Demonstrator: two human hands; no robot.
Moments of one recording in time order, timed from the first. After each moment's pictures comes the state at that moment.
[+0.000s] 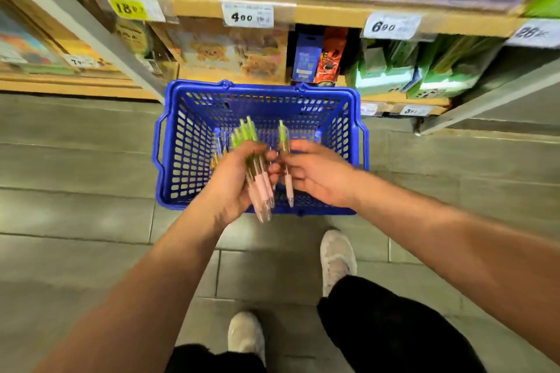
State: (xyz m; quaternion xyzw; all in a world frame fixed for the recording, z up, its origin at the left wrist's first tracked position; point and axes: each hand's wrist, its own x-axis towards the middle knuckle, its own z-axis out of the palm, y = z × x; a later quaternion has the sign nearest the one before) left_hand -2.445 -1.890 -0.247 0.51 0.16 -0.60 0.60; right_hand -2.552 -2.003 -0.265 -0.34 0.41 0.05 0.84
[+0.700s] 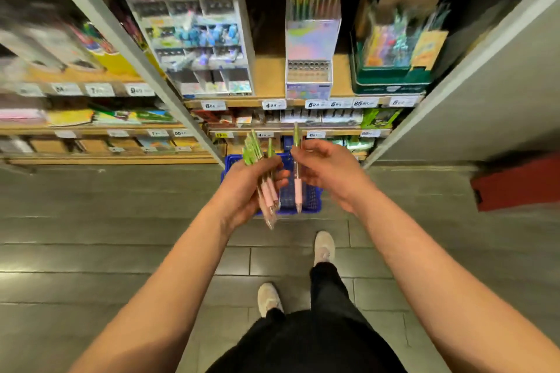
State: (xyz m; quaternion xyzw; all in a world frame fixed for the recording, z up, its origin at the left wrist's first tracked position) left_hand -2.524 -1.818 0.322 0.56 0.02 -0.56 0.60; right_hand -2.652 -1.934 0.325 -0.50 0.42 -0.11 0.75
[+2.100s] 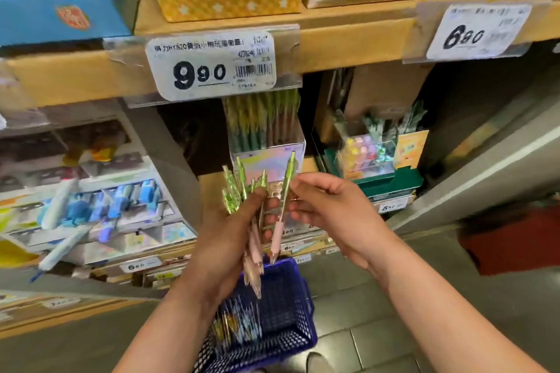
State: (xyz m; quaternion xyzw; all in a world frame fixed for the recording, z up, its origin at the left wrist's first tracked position) left_hand -2.387 -2.071 0.259 0.58 -0.17 -0.52 0.60; right_hand -2.538 -2.170 0.279 -0.47 0.41 -0.26 0.74
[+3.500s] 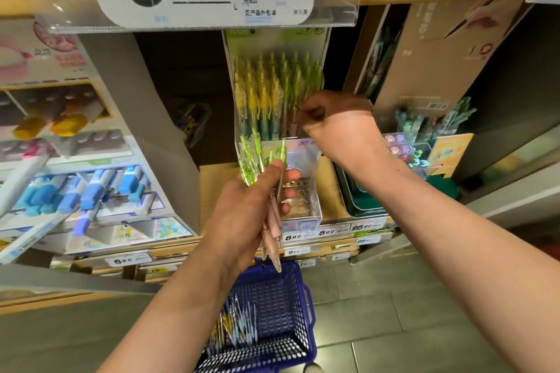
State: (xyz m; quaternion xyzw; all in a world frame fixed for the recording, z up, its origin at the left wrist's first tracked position) left_hand -2.384 -2.120 0.234 0.57 -0.17 -0.52 0.61; right_hand -2.467 -2.285 0.266 -0.88 0.40 -0.24 0.12
